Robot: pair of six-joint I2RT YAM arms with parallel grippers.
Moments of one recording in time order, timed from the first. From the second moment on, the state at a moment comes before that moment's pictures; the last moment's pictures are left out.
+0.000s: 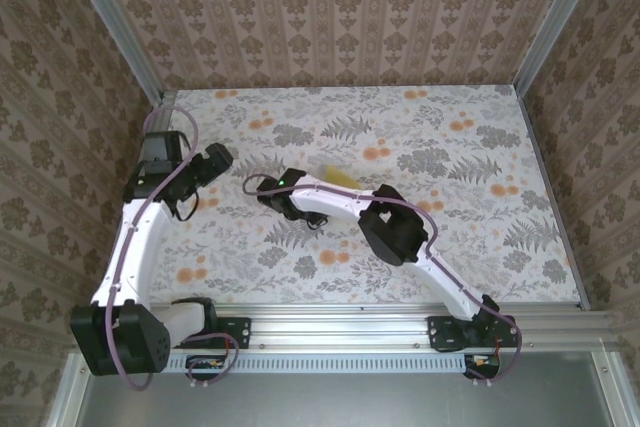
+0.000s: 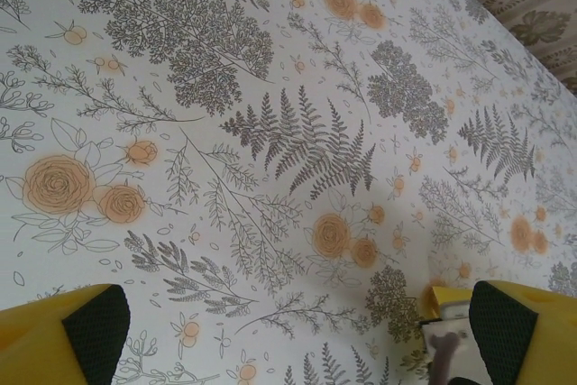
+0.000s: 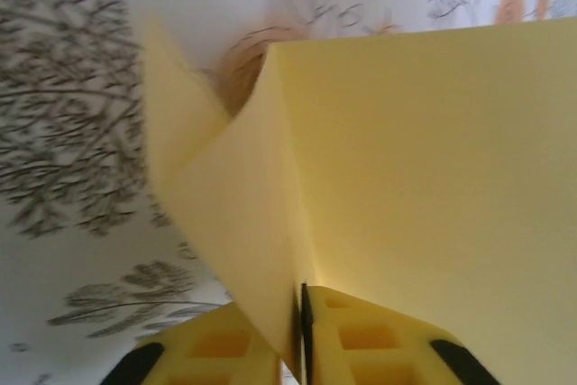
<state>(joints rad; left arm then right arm) -0.02 1.13 1.00 -0.68 0.18 -0.58 0.95 2.47 2.08 -1.34 0.73 0.38</state>
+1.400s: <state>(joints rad) -0.15 1.18 0.82 -0.66 0.26 -0.67 0.58 1.95 1.36 -0.91 0.15 0.50</state>
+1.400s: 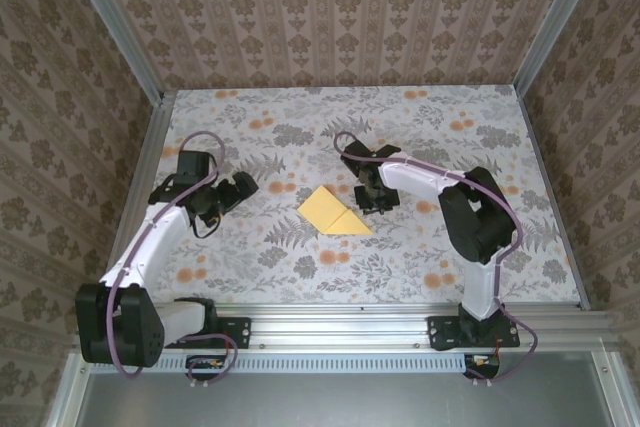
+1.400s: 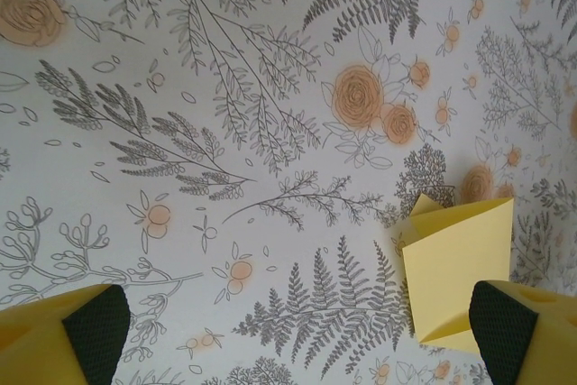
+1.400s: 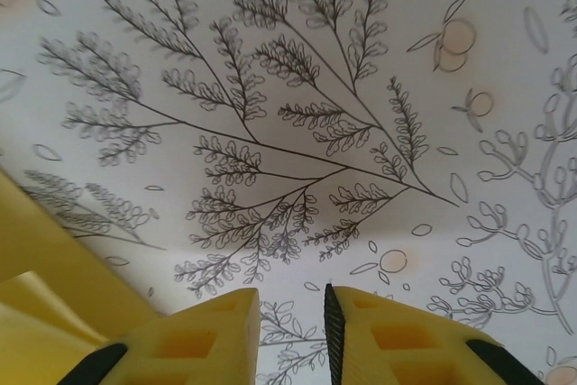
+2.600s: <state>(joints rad) -0.25 1.25 0.72 -0.58 0.26 -0.75 0.66 1.80 1.25 -0.80 -0.20 0.53</state>
